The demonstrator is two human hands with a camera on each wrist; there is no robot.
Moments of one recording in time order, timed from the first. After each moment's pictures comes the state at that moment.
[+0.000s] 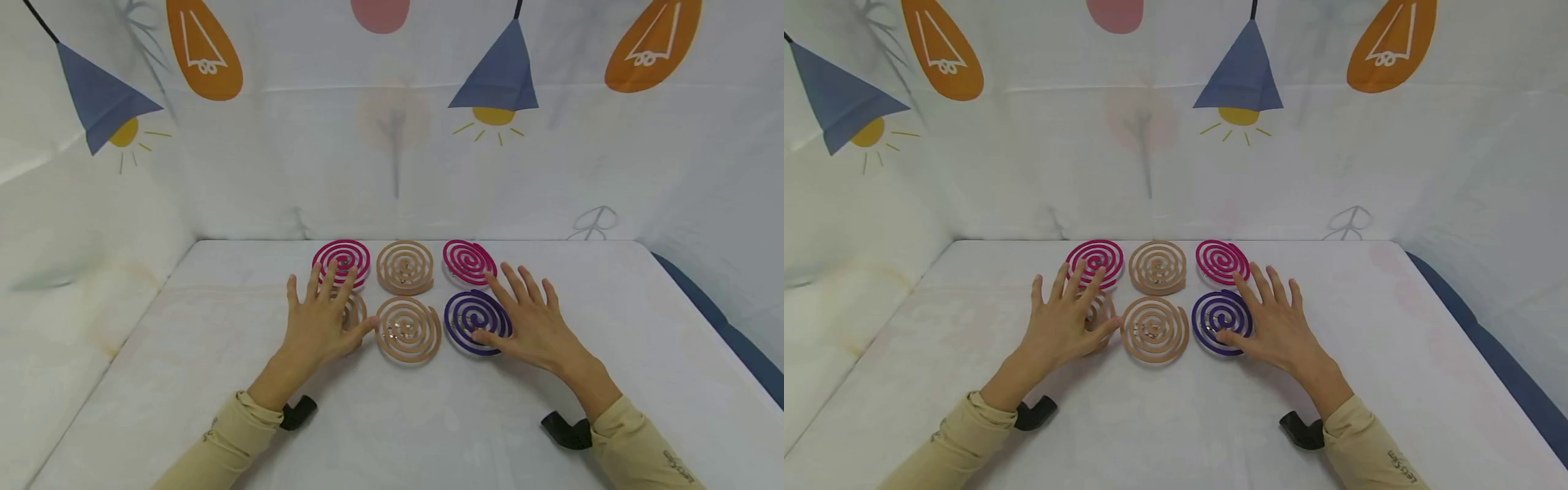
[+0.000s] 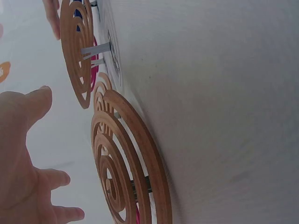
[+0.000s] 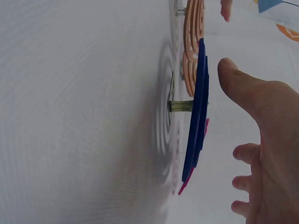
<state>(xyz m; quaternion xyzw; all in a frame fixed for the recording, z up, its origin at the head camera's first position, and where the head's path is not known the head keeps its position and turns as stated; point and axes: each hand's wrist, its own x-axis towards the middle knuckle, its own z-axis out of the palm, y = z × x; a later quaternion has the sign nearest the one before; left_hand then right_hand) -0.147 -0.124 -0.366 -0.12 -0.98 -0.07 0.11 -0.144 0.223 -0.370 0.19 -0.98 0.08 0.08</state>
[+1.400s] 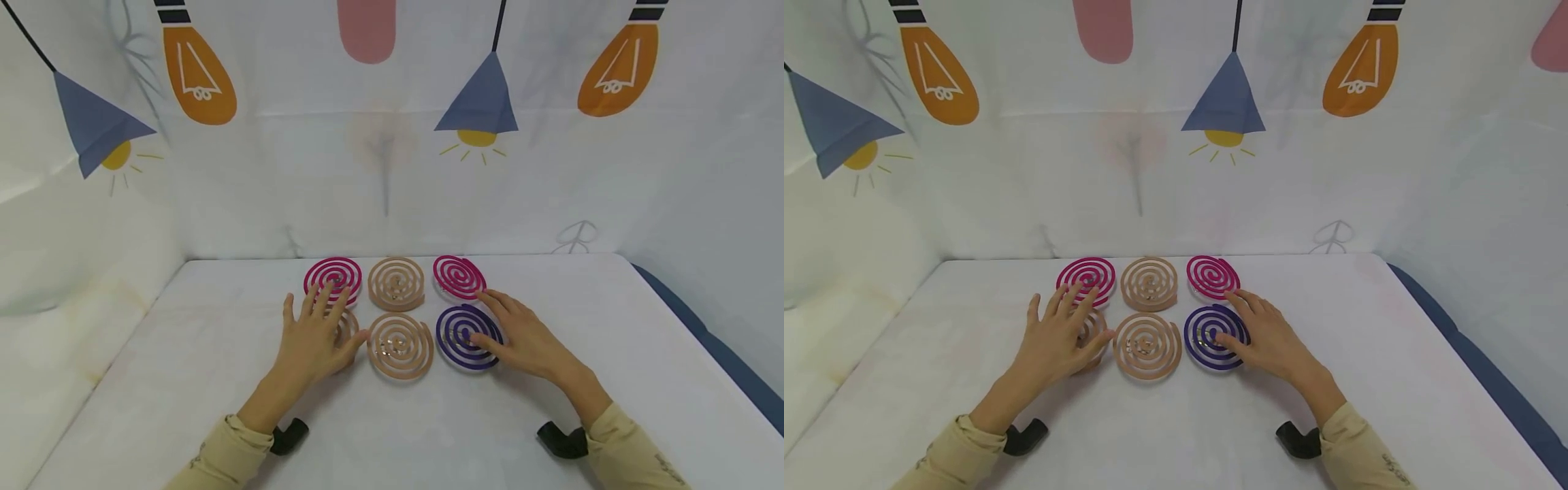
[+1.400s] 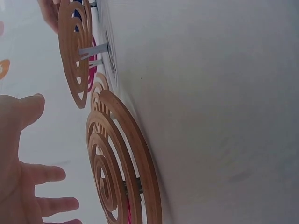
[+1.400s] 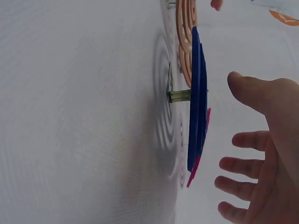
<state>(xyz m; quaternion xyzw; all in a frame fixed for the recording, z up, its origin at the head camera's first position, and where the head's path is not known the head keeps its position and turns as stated) -0.143 -0.129 -0.369 -0.15 -0.97 -0.09 0.15 -0.146 0.227 -0.373 0.21 -0.96 0.18 0.07</state>
